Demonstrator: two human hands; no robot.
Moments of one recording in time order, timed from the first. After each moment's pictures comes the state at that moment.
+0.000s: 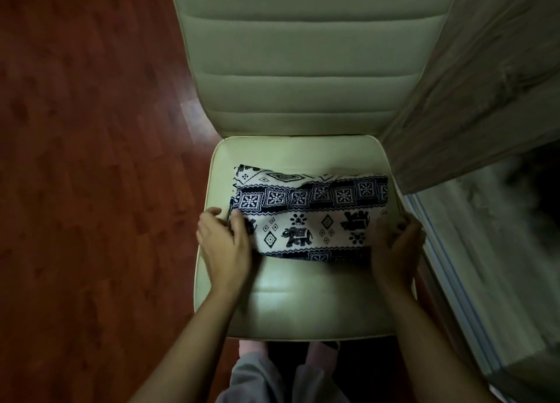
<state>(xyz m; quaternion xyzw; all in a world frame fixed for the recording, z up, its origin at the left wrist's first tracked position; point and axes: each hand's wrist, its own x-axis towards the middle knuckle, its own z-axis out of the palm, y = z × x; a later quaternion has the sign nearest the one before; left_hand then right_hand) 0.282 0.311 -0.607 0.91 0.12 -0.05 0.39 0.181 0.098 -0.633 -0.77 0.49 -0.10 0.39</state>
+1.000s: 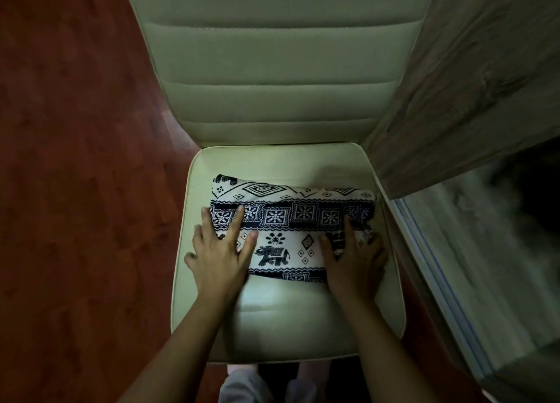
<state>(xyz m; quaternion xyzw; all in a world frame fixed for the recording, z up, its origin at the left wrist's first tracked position) 0.287 0.306 -0.653 0.98 -0.06 -0.17 0.11 0.195 0.123 -0.655 -0.84 0.47 0.12 0.23</state>
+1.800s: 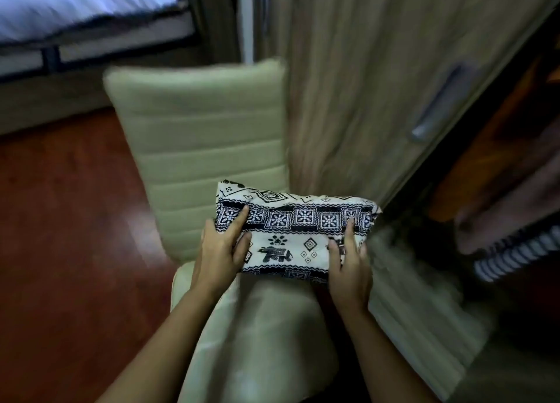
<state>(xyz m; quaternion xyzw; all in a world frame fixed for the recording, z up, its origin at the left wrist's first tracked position) 0.330 0.220 -0.415 0.88 -0.30 0.00 0.37 0.186 0.064 -0.422 -0.80 0.45 -0.28 0.28</state>
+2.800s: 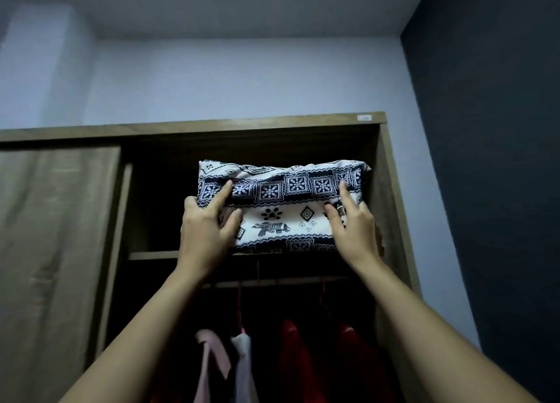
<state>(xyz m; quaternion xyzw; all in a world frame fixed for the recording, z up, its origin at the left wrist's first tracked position) 0.065 -0.074 0.323 0.39 -0.61 0.23 0.65 -0.175 -0.093 0.317 -0.60 0.40 -0.67 -0.20</state>
